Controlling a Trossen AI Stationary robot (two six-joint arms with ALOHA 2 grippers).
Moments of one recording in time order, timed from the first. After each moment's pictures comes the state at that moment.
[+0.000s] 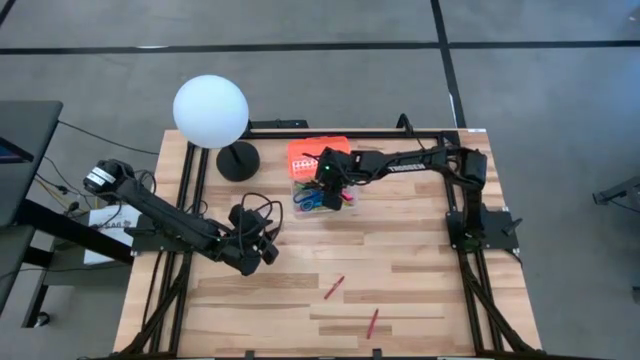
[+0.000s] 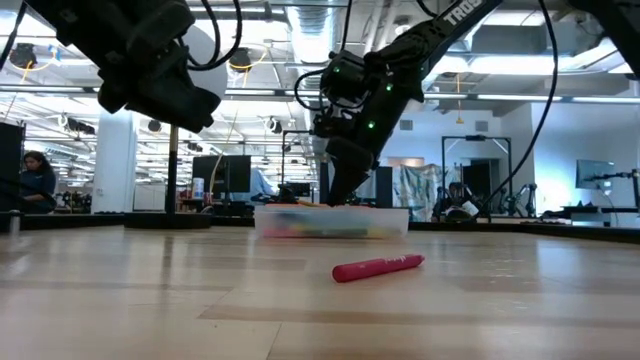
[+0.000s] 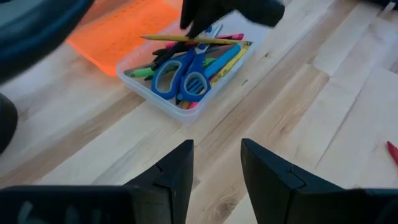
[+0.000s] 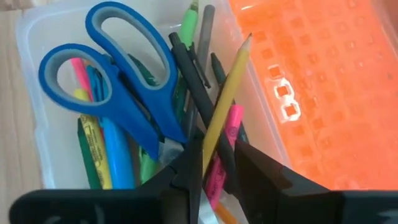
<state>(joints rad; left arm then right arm) -0.47 1.33 0.75 -0.45 -0.84 -0.99 -0.28 1.98 1.33 -0.39 0.04 -0.16</state>
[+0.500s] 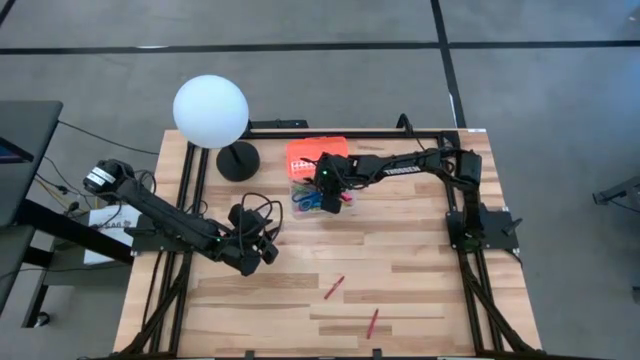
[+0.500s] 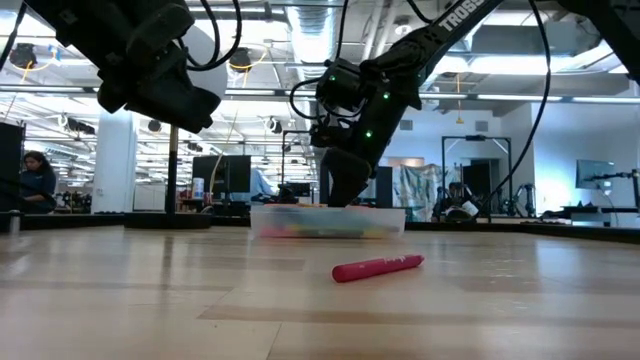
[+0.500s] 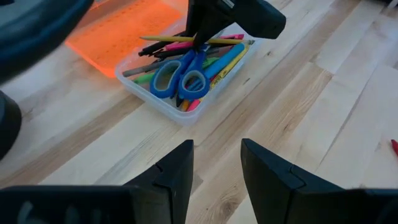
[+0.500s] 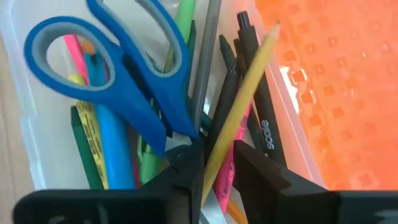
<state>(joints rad) -0.47 1.33 0.75 -0.46 -0.84 -0.99 -0.26 2.01 1.33 -0.38 0.06 -0.14</state>
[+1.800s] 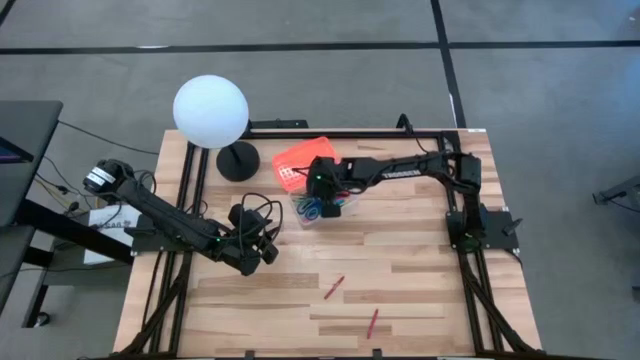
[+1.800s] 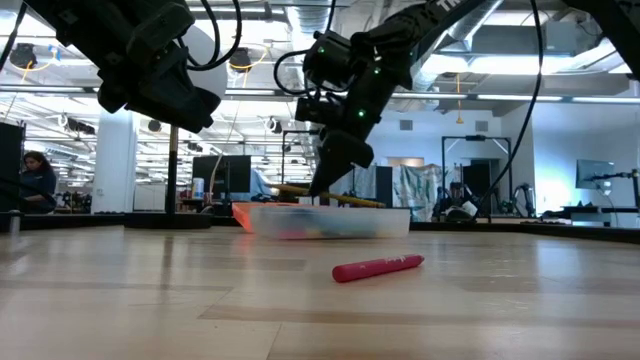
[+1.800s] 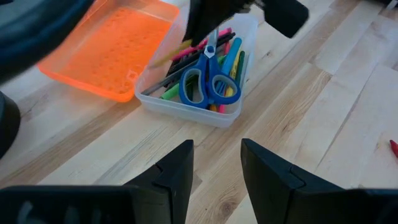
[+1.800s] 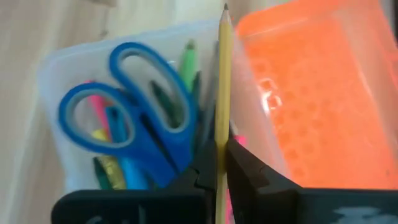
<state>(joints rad) -0.47 1.32 0.75 -0.45 -0.84 -0.99 -0.19 2.01 1.43 -0.43 0.06 -0.44</state>
